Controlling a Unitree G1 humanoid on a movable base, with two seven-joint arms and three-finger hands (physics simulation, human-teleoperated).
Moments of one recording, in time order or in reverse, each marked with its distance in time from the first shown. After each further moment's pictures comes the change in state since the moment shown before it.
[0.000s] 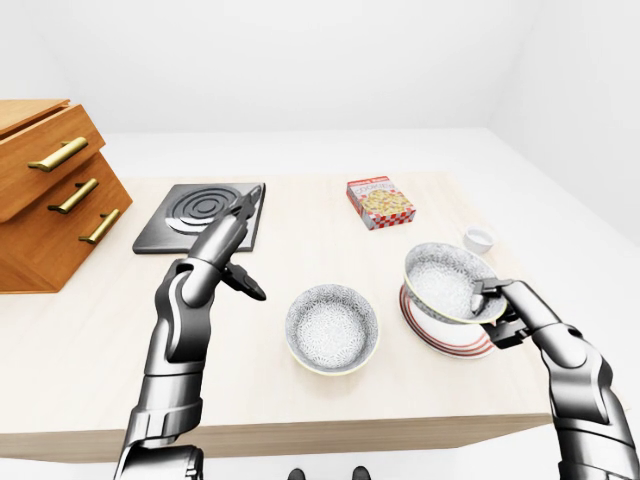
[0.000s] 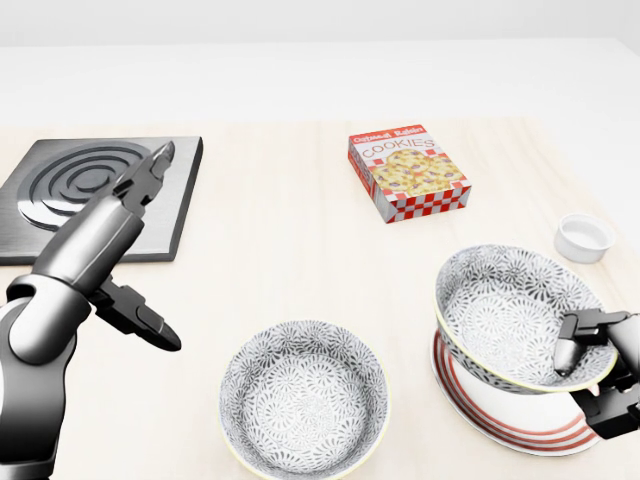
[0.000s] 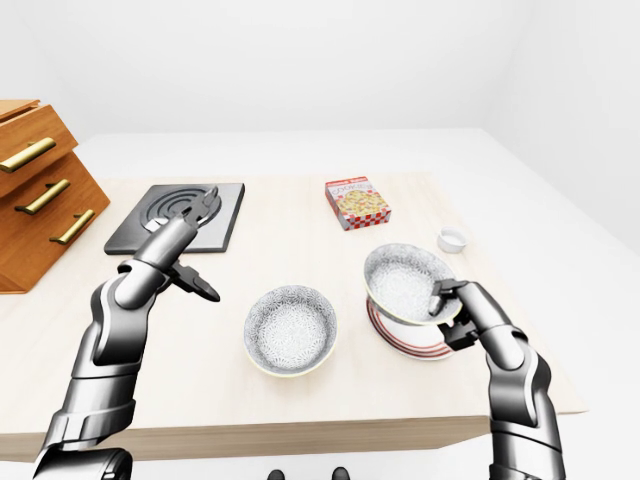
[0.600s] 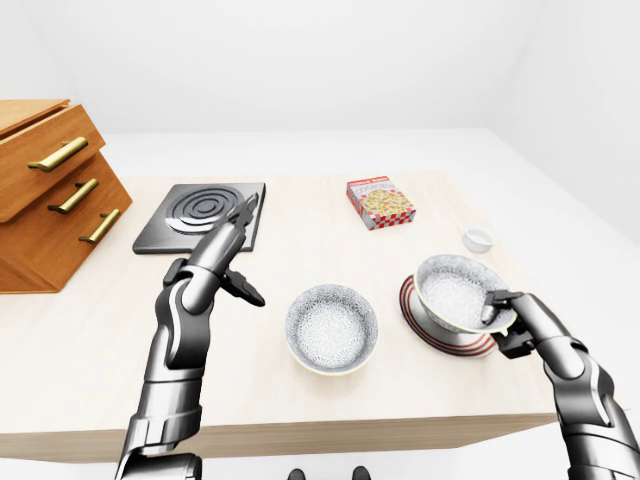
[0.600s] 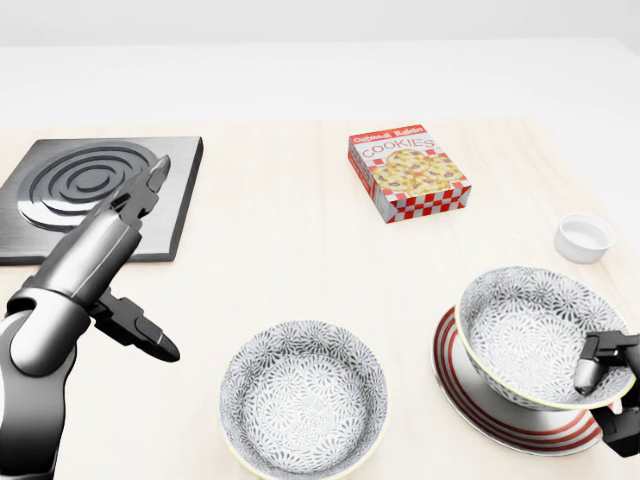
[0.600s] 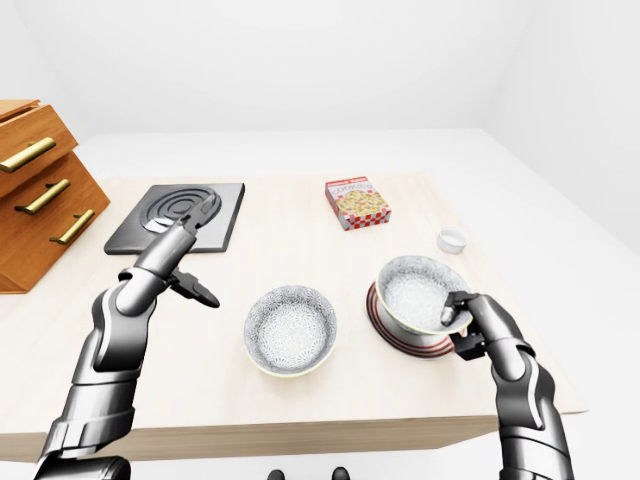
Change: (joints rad) left arm 0.034 -0.003 0.002 0.008 -0.004 0.000 0.020; right arm 0.007 -0.050 0.004 0.210 -0.049 -0.107 -0.173
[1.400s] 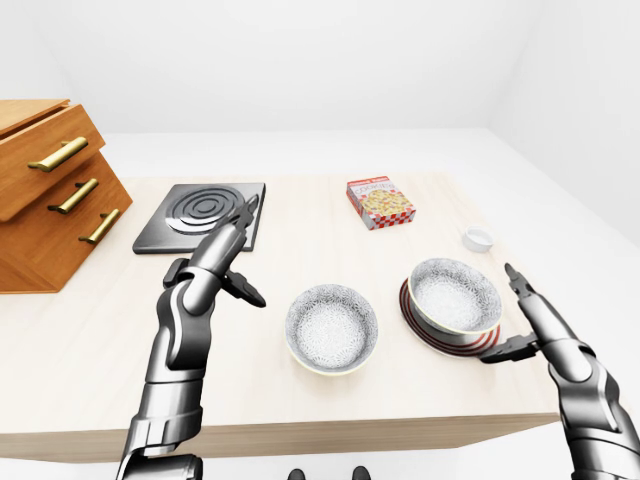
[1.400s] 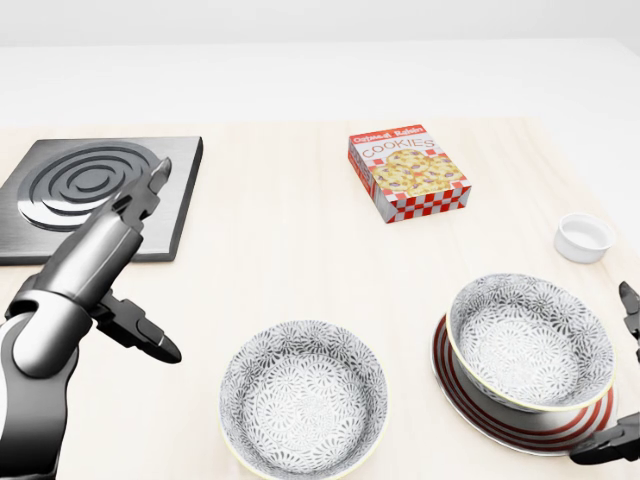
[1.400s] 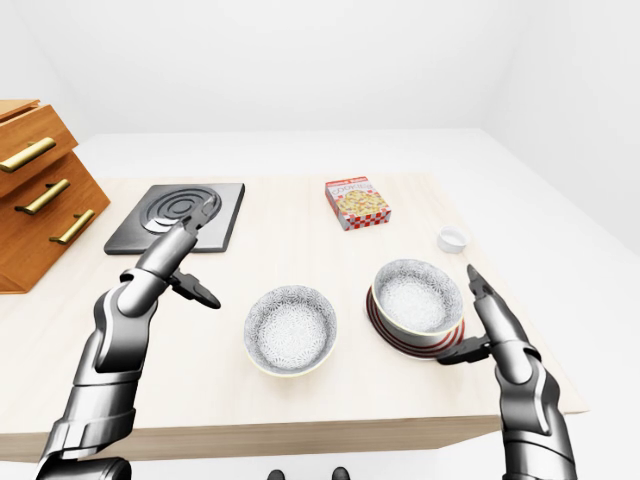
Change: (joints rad) left arm 0.006 -0.005 -0.002 0.002 0.001 0.000 0.005; right arm 0.012 -0.004 -0.010 -0.002 0.069 0.008 -0.028
